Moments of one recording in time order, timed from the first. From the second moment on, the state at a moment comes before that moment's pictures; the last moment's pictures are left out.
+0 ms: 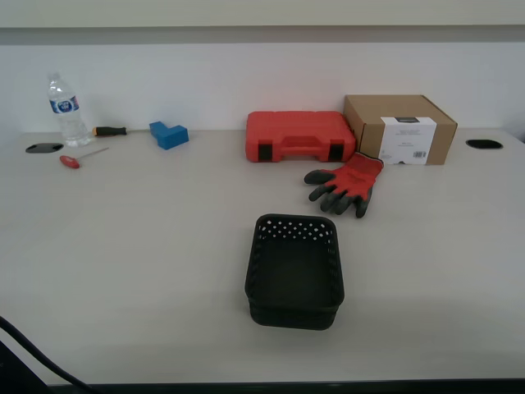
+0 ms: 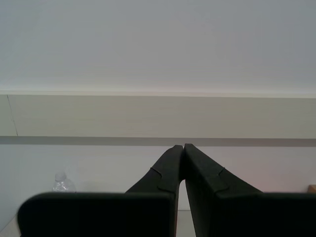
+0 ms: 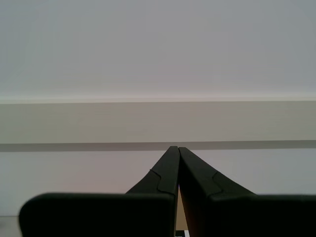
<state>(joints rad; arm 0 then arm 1) 0.00 1.05 0.52 0.62 -0.01 0.00 0.00 1.05 0.52 0.61 -0.01 0.00</state>
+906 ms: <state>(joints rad) 0.00 1.05 0.52 0.57 -0.10 0.07 0.00 1.05 0.52 0.61 -0.01 0.00</state>
